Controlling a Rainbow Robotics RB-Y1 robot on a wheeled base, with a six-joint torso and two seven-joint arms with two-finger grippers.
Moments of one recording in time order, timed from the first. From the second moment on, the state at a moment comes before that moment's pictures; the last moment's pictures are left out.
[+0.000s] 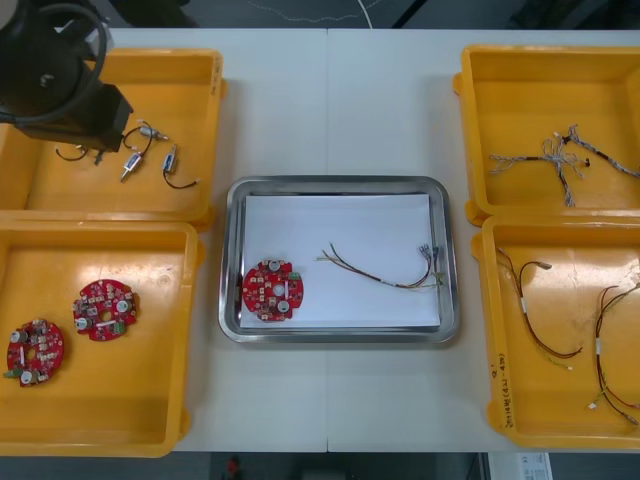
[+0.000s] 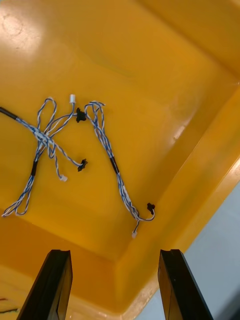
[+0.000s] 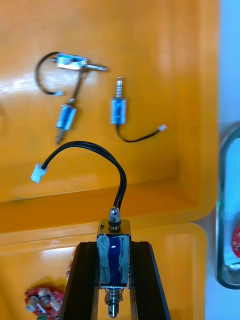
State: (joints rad) right arm -1.00 -0.81 -0.29 -0.87 -0.55 1.55 2.43; left arm -0.85 0.76 -0.13 -1.72 0.80 1.91 -1.22
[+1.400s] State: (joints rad) right arm -1.04 -0.80 -0.17 -0.46 -0.66 1.05 2.54; left arm -0.92 0.54 -0.70 -1.50 0.78 1.52 -1.05
